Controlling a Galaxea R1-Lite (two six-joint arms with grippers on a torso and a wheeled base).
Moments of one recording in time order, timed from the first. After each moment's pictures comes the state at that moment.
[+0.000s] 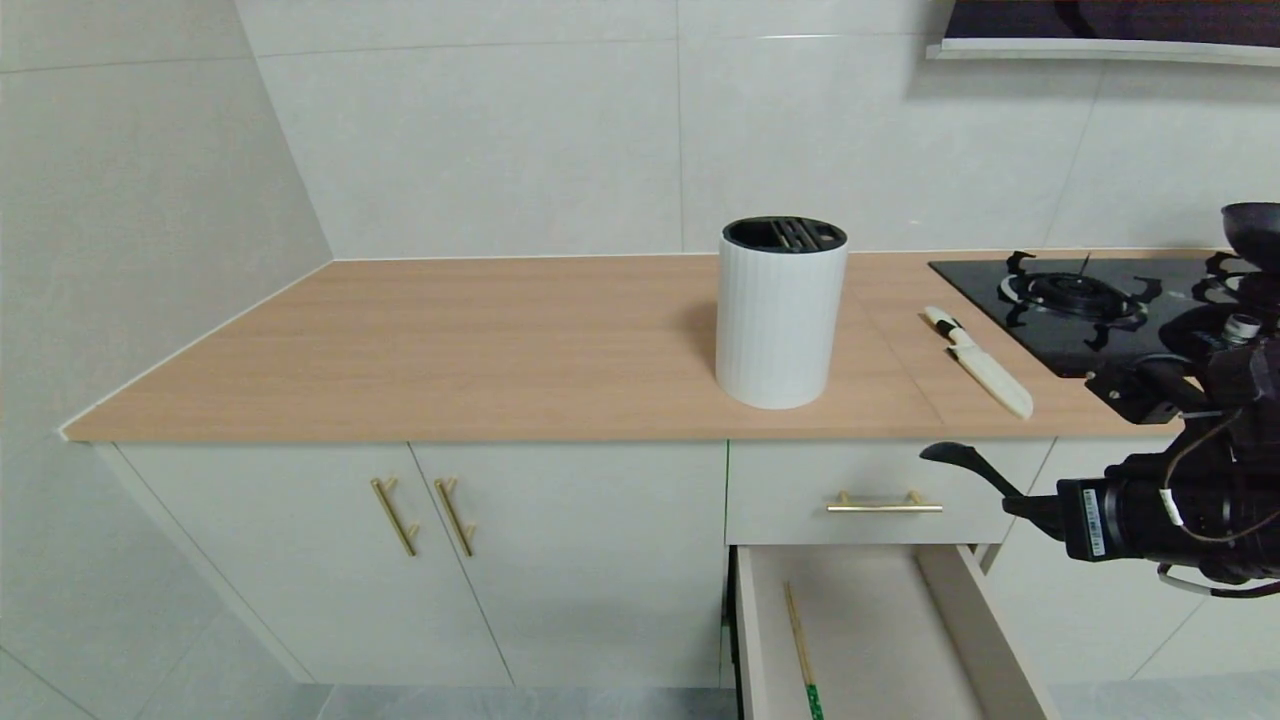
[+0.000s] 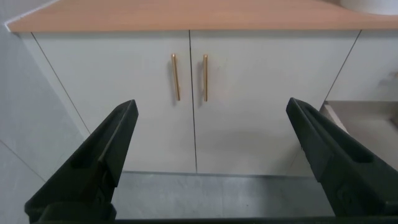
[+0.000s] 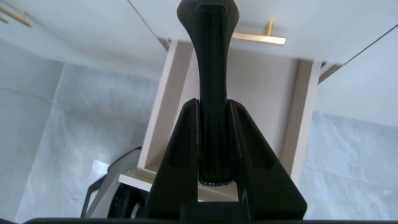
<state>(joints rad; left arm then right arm) 0.00 0.00 0.00 0.00 0.03 0.00 0.22 1.46 -0.70 -0.13 0.11 0.11</state>
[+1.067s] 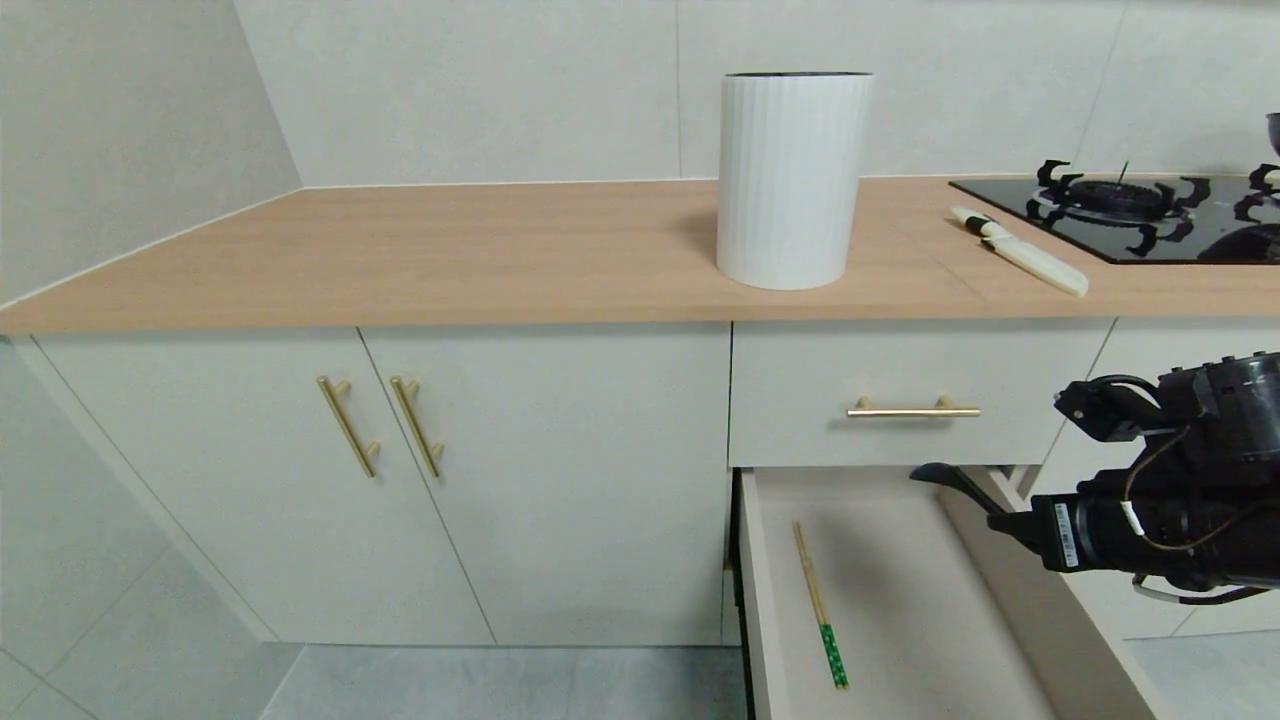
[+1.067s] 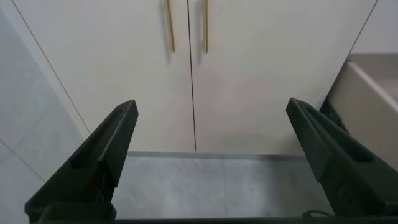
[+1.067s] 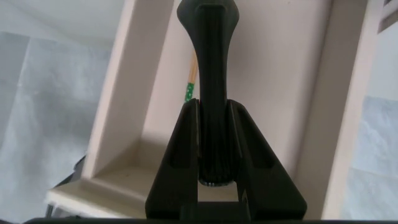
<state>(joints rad) 0.00 0.00 0.00 0.00 0.03 0.00 0.22 1.54 -0.68 -0.17 0.11 0.11</state>
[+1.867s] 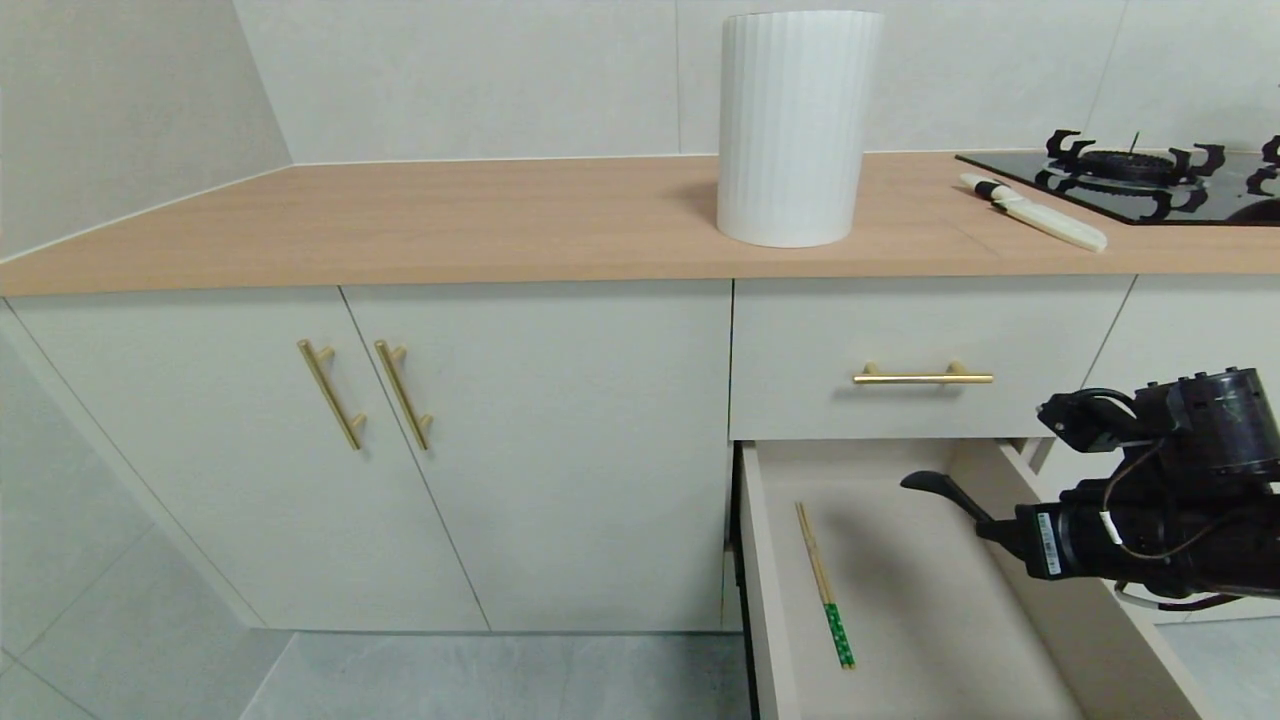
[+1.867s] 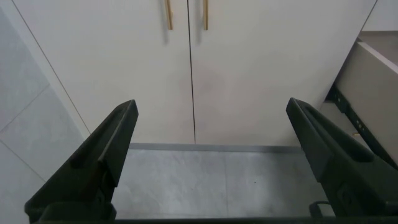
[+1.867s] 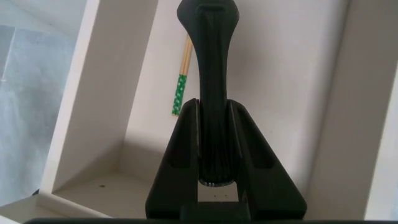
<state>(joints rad) 0.00 0.00 0.00 0.00 0.03 0.00 0.24 1.59 -0.65 -0.24 0.11 0.11</state>
